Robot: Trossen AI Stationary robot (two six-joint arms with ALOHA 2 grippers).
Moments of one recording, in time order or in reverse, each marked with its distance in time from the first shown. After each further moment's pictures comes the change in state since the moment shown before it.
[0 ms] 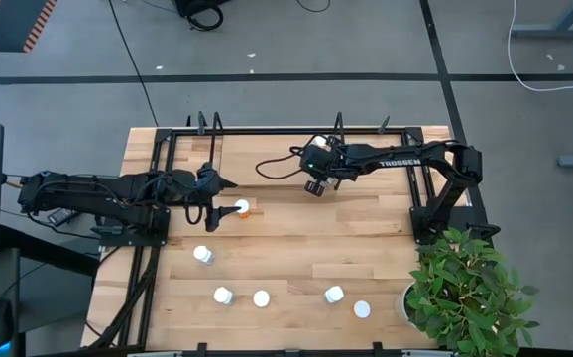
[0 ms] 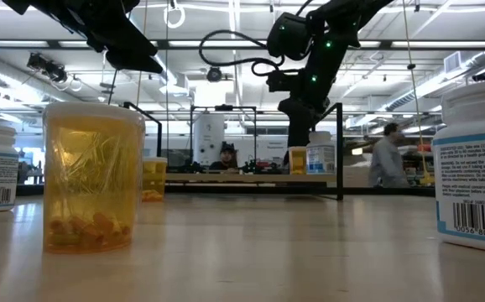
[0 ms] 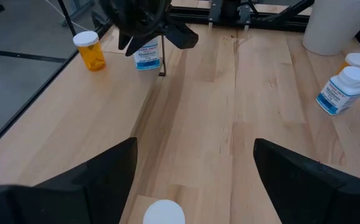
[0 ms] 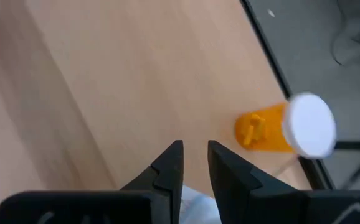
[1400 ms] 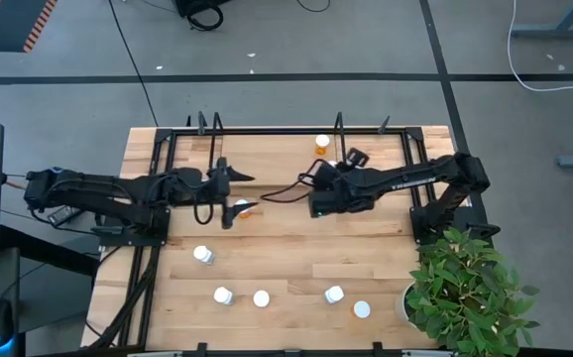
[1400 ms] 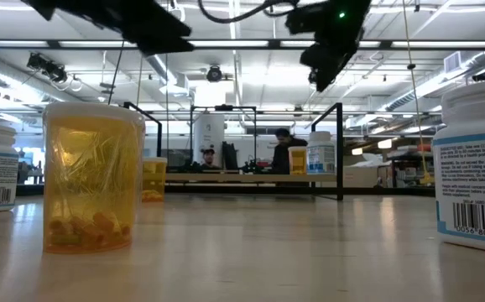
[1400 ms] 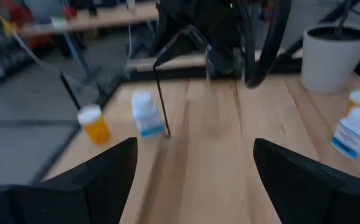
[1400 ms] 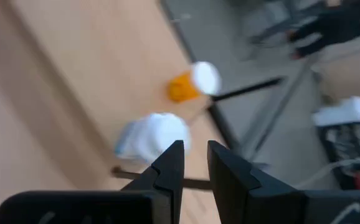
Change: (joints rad) left arm 0.004 0.156 0.000 0.385 -0.001 0.192; right arm 0.351 -0.018 0.239 -0.701 0.491 0.550
